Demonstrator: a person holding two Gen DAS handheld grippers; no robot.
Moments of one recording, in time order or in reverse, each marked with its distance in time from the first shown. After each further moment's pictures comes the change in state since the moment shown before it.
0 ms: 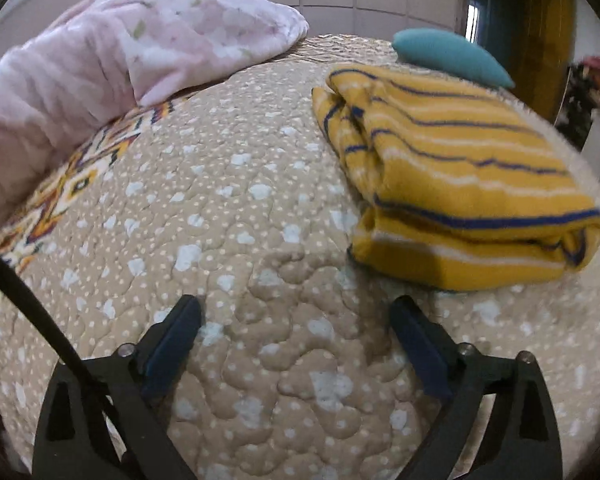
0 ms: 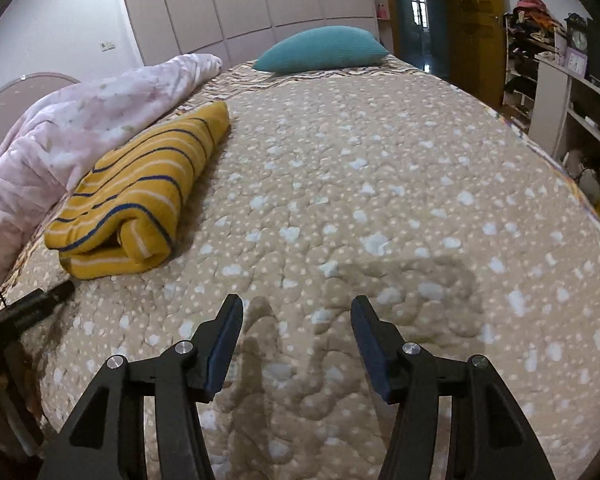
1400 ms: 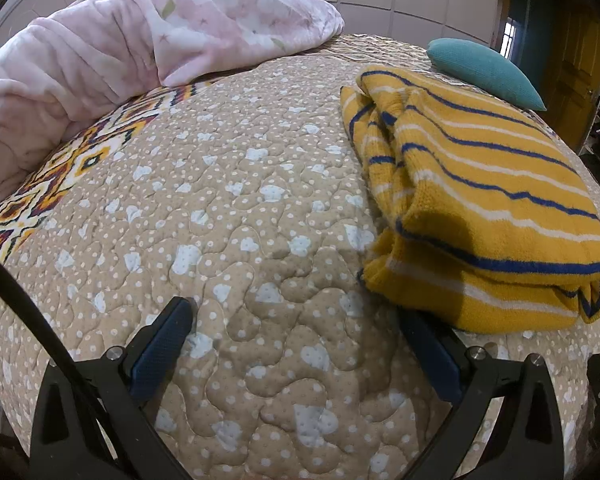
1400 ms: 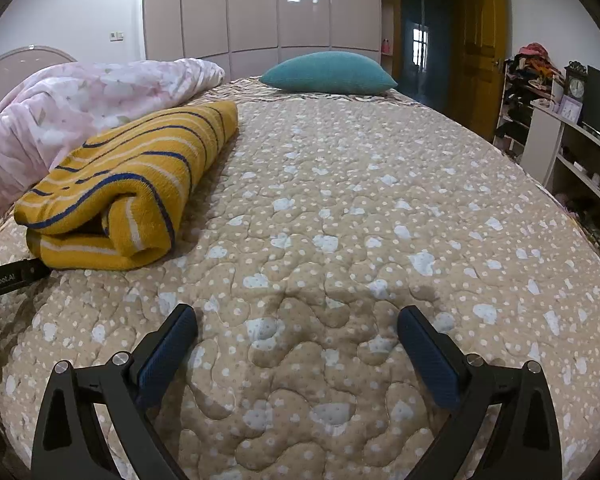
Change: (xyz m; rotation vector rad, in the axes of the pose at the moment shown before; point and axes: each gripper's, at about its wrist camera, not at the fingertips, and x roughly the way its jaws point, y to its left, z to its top) left arm 0.011 0.002 0.009 -0.134 0.023 0.040; right arm 0.030 0.037 -0.012 -0.116 -0.103 -0.128
